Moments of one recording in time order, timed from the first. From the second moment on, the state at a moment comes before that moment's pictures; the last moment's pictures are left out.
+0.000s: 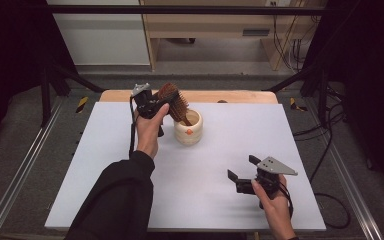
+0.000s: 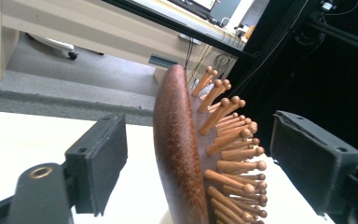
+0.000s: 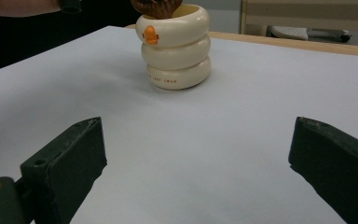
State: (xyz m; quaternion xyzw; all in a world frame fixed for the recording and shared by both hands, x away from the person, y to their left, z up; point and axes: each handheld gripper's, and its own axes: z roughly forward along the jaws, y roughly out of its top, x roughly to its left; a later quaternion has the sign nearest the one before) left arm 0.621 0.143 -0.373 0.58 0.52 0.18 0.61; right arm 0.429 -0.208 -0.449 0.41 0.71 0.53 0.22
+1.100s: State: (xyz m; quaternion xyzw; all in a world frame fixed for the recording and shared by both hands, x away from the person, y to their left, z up) left arm 0.580 0.155 -0.368 0.59 0.49 0.21 0.61; right arm 0.433 -0.205 -0.452 0.40 0.72 0.52 0.23
